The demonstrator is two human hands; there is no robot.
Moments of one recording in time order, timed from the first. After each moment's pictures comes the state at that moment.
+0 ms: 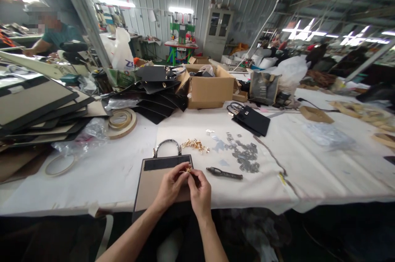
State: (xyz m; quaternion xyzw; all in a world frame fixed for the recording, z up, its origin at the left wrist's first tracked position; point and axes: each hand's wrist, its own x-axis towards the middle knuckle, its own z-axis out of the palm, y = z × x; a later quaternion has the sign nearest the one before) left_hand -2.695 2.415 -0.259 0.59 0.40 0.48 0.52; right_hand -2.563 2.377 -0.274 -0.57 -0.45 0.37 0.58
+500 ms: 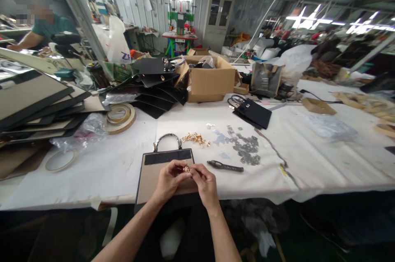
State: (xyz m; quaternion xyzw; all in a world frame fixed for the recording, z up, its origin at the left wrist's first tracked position) left_hand -2.700 2.413 -0.267 0.52 0.37 0.51 0.58; right_hand -2.542 2.379 -0.274 -0.50 -0.47 0.43 0.58
